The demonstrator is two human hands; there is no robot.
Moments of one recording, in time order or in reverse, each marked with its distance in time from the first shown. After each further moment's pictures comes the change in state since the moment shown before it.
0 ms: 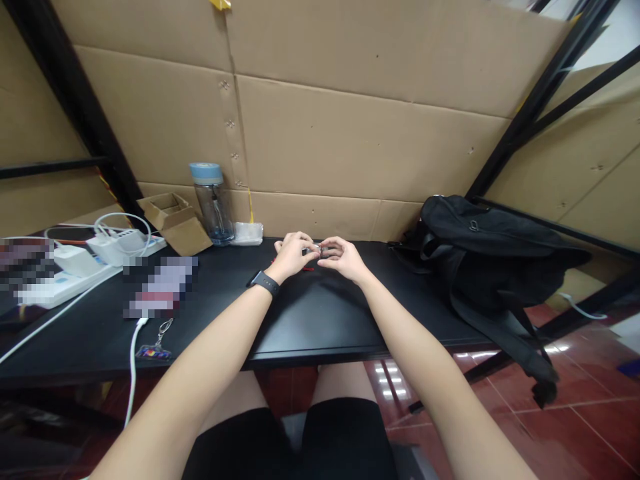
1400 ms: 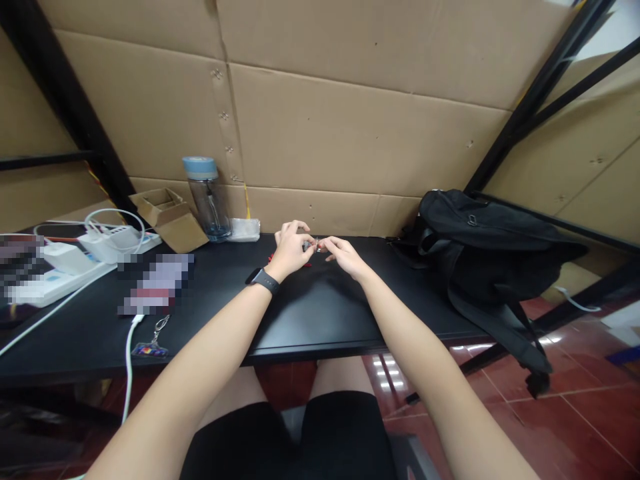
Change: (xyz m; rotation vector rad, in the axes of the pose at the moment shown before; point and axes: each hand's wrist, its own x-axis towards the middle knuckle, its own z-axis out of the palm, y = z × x) left_hand -0.003 0.004 0.003 0.063 0.145 0.129; right_hand 0.002 -0.001 -0.003 -0.118 -0.019 0.063
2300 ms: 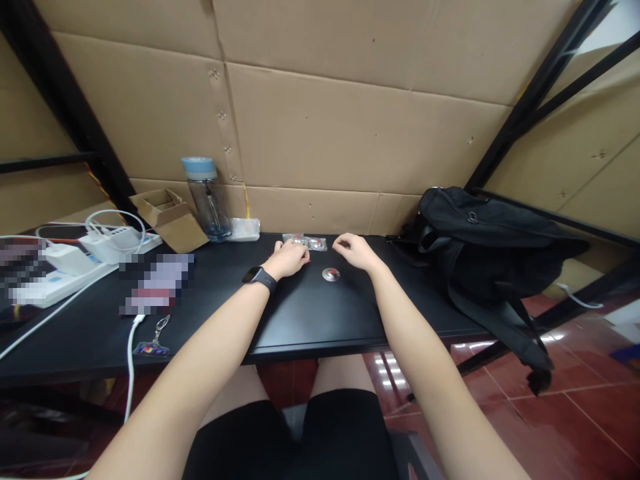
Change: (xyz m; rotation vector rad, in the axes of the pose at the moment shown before) left_hand -0.004 -0.031 0.015 0.137 -0.425 0.033; right_hand -0.004 -0.002 -0.041 -0.709 0.049 -0.102
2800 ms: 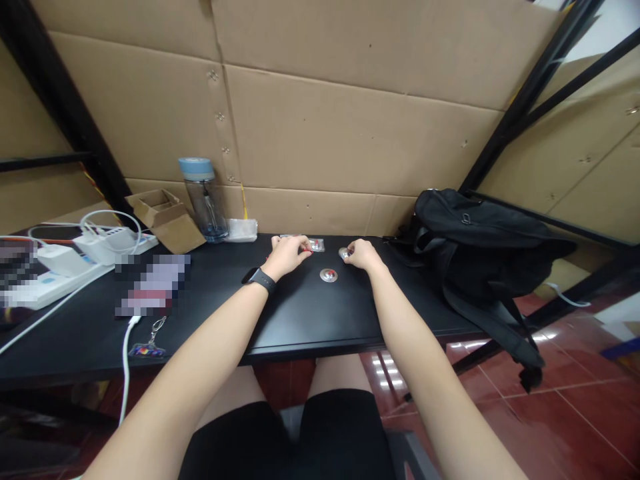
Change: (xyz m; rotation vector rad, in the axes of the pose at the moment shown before) left_hand -0.001 0.016 -0.013 -0.185 0.209 -0.068; right_hand -0.004 0.026 -0.007 -0.301 -0.046 0.461
